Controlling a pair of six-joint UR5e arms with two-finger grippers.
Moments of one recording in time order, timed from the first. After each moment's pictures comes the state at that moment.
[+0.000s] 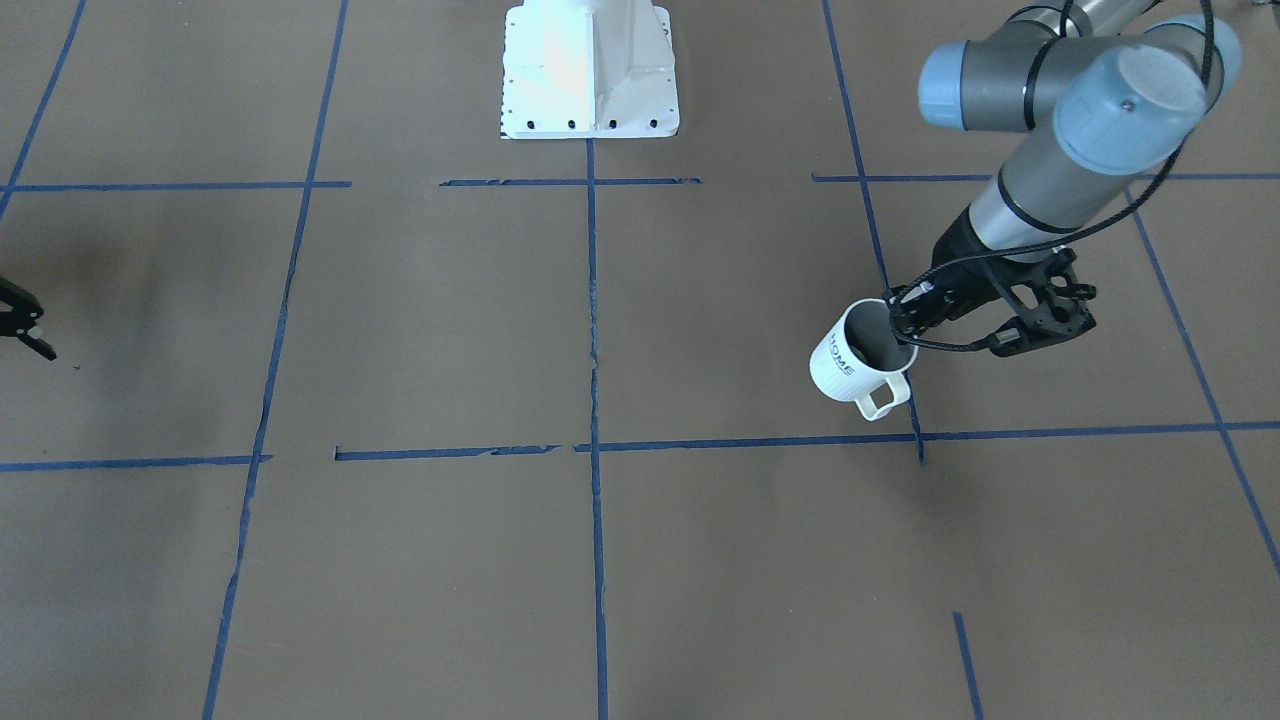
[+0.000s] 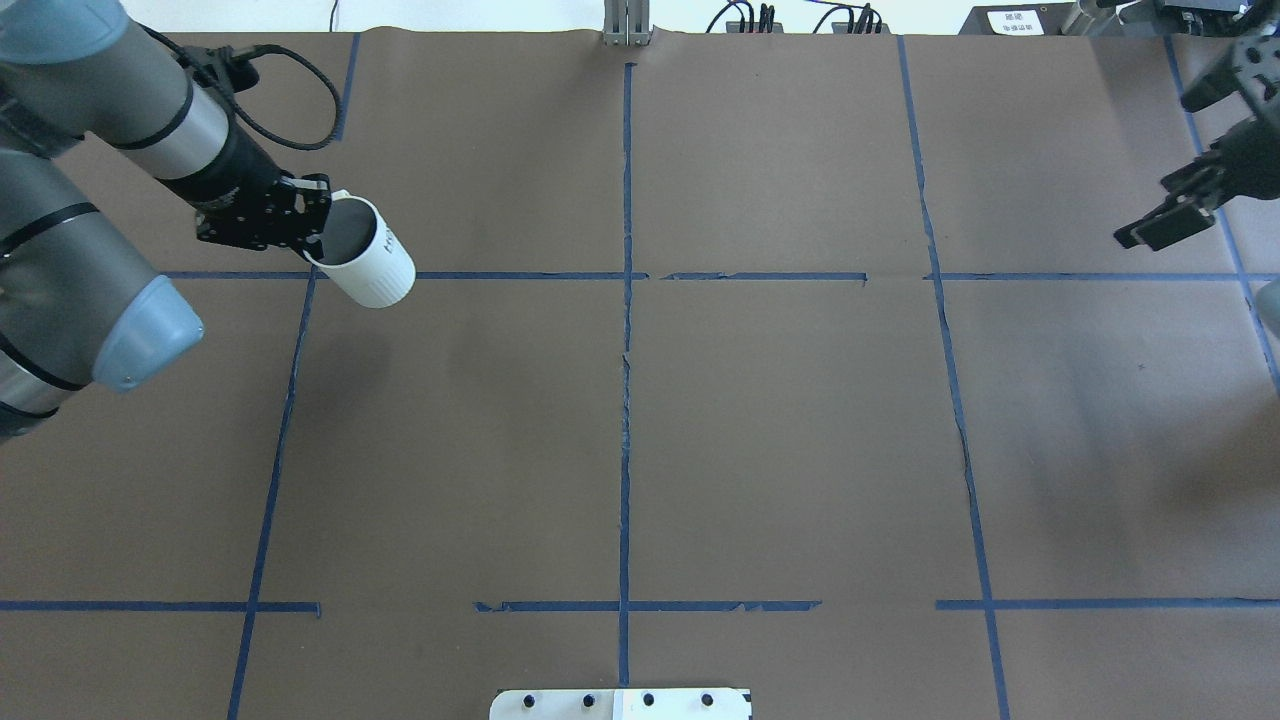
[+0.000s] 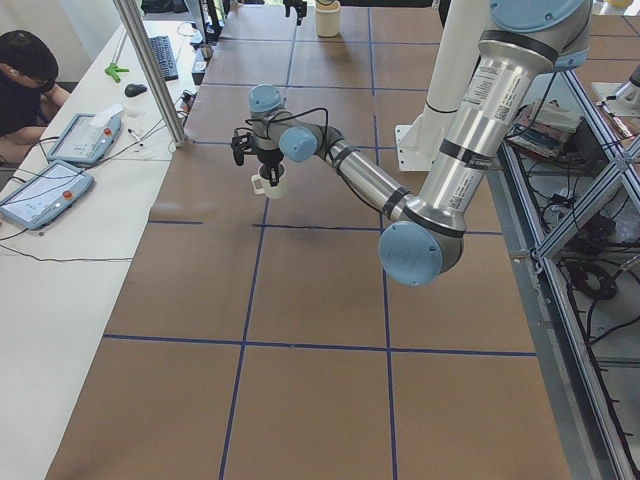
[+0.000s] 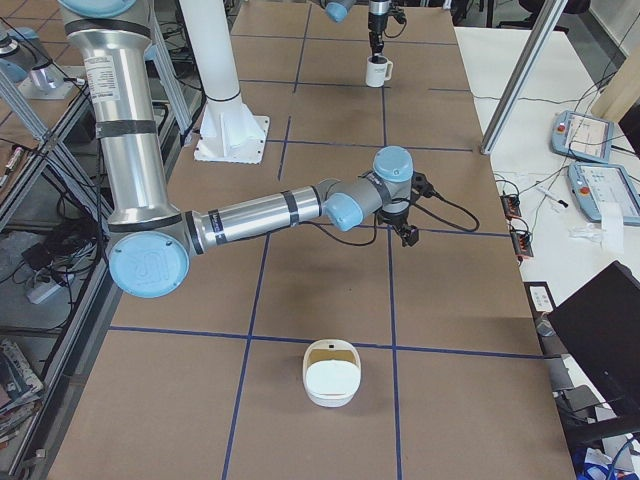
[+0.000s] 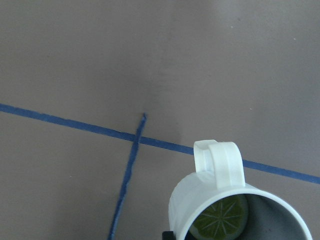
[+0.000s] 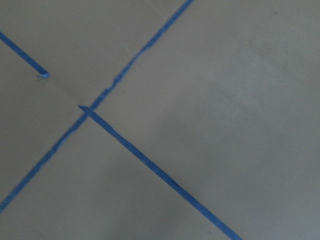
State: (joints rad) left arm -0.92 -2.04 -1.77 -1.61 -2.22 -1.20; right arm 1.18 -1.42 1.69 -1.17 2.31 -0.07
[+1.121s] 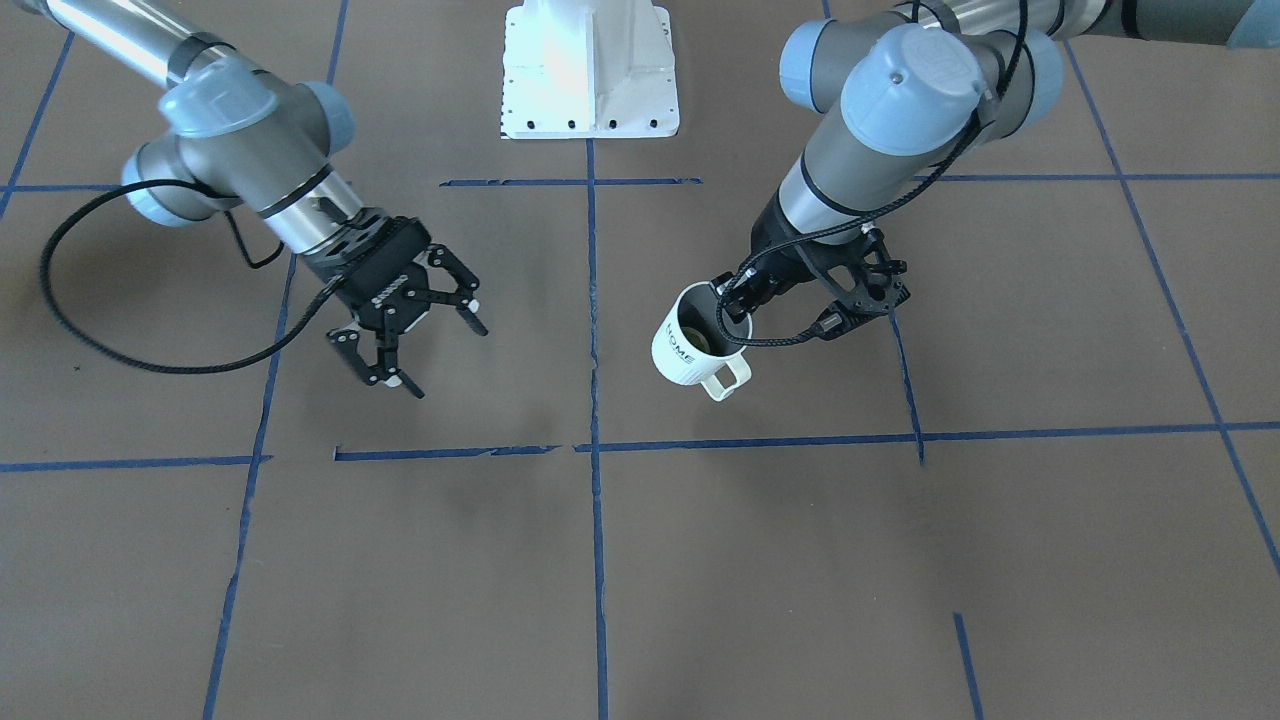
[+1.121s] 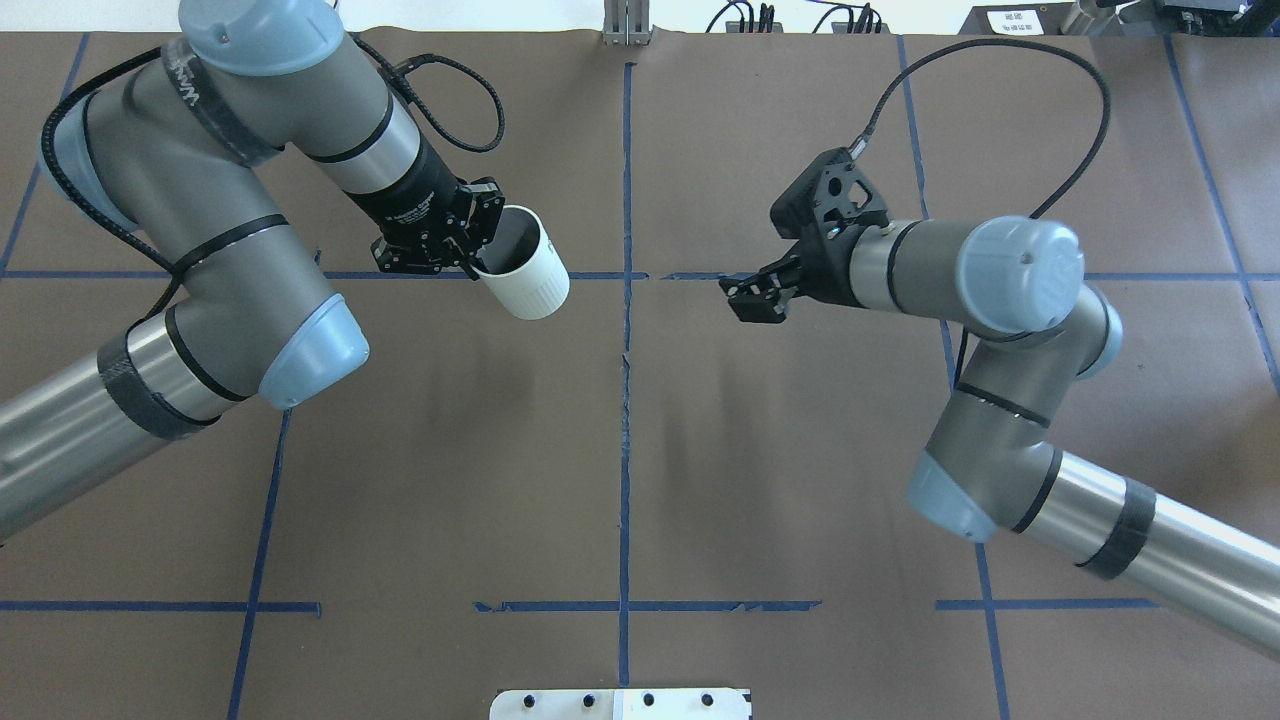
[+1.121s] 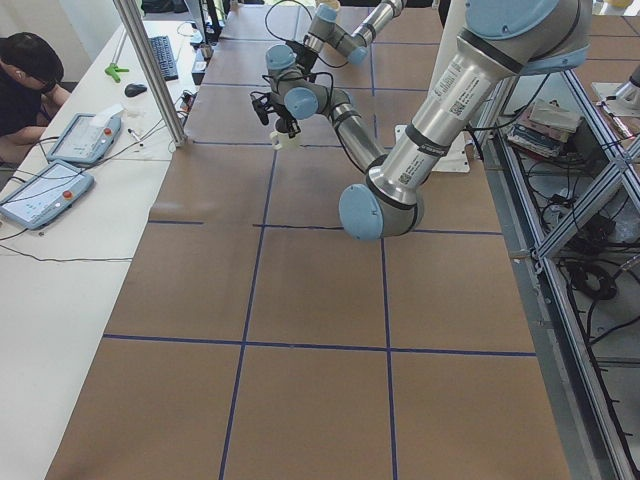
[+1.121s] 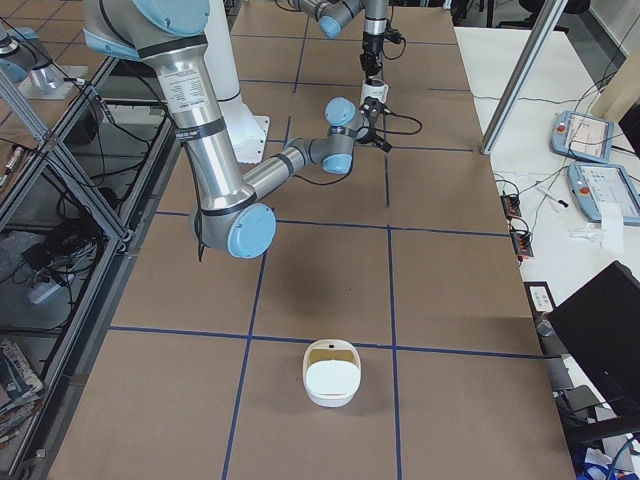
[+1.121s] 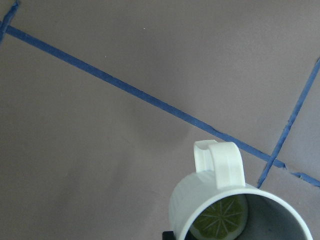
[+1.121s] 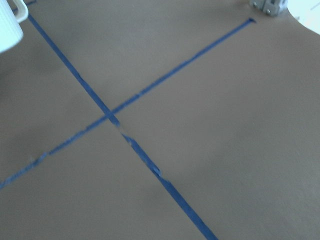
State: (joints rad) left arm -0.79 -2.26 -1.68 -1.62 -2.21 -1.61; right arm 0.60 -1.14 1.64 -0.67 1.63 0.47
